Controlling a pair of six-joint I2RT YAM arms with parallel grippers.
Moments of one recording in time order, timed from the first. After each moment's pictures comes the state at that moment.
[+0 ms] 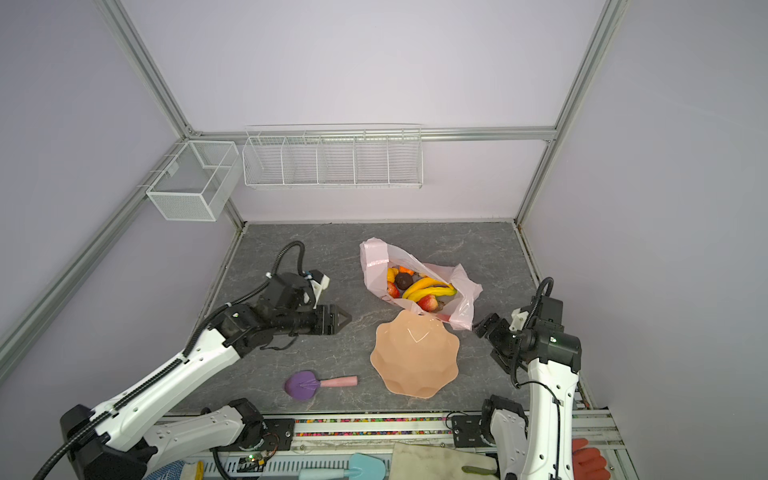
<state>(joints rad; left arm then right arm) -0.77 1.12 0.96 -0.69 0.23 -0.63 -0.33 0.80 0.89 -1.30 -0.49 0.52</state>
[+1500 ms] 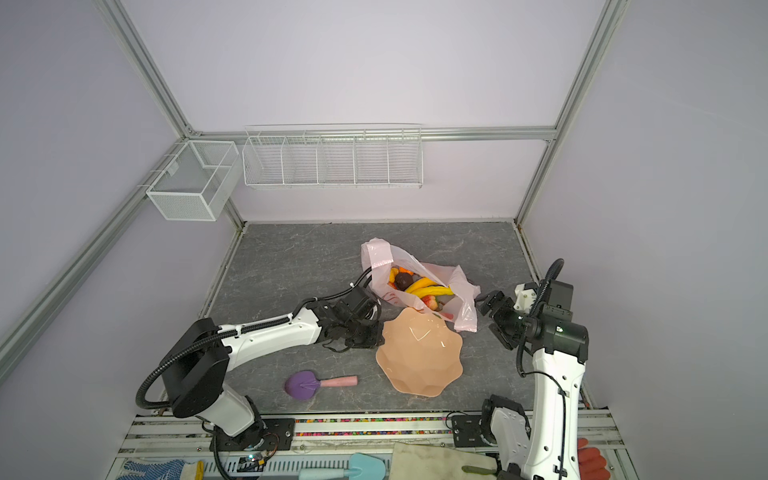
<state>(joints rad) -0.95 1.61 1.03 -0.47 0.23 -0.77 -0.33 0.87 1.02 -1.17 -0.61 0.55</state>
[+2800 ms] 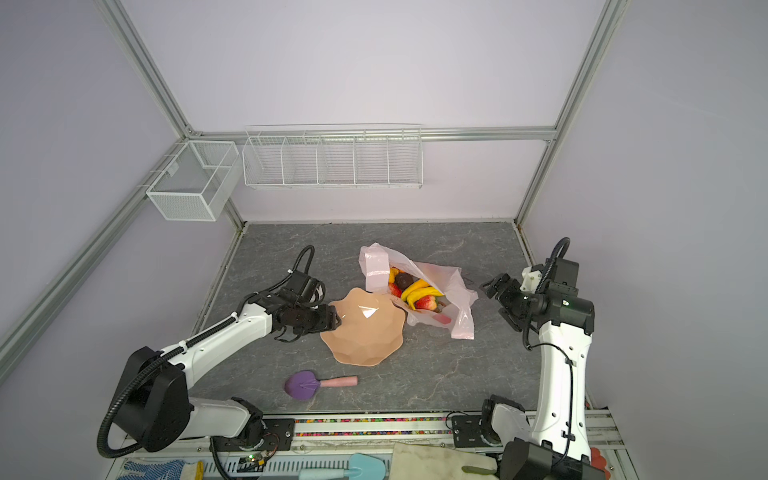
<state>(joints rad) -0.54 1.36 0.90 -0.67 0.17 -0.57 -0.34 1.06 1.22 -1.17 -0.52 0.49</state>
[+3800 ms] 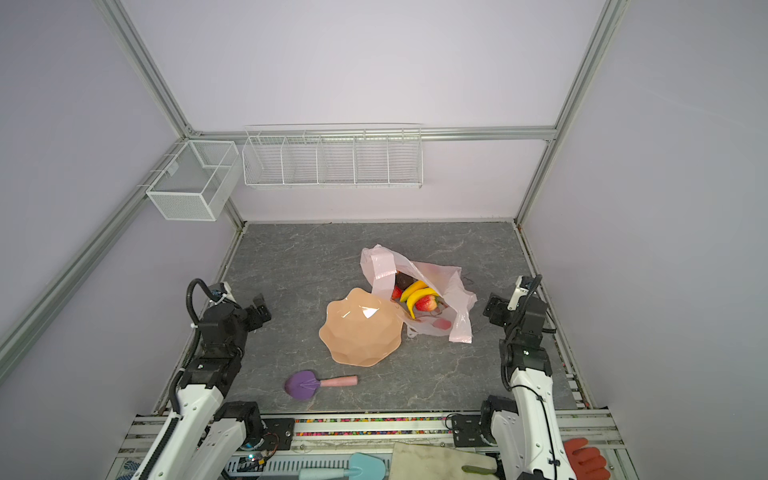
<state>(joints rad) -0.06 0.62 0.36 -0.10 -0.30 -0.23 -0.19 0.73 0.41 -0.13 -0.02 0.16</state>
